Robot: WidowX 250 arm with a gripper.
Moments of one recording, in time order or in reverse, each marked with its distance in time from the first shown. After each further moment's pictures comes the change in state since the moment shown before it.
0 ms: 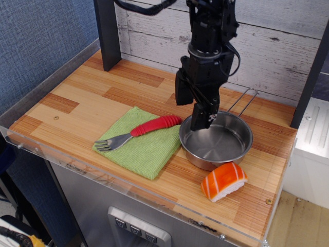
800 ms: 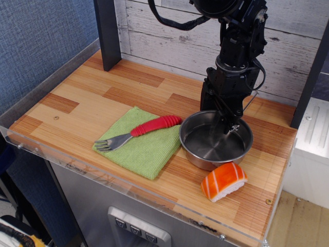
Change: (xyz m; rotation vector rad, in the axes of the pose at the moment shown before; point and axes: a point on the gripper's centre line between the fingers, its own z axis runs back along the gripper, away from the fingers) arm 0.034 -0.010 -0.021 0.001 0.015 -0.075
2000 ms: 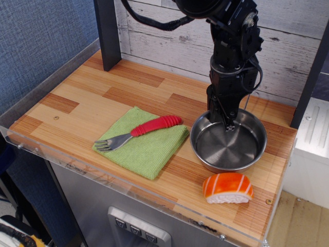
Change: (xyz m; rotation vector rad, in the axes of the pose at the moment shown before) arm 0.001 -0.001 0.017 0.130 -0.160 -0.151
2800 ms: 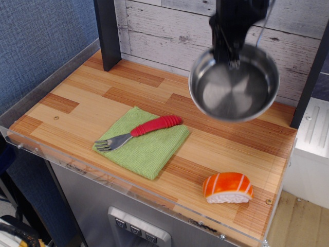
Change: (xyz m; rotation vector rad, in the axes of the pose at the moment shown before) arm 0.002 0.023 0.116 0.119 -0.106 -0.047
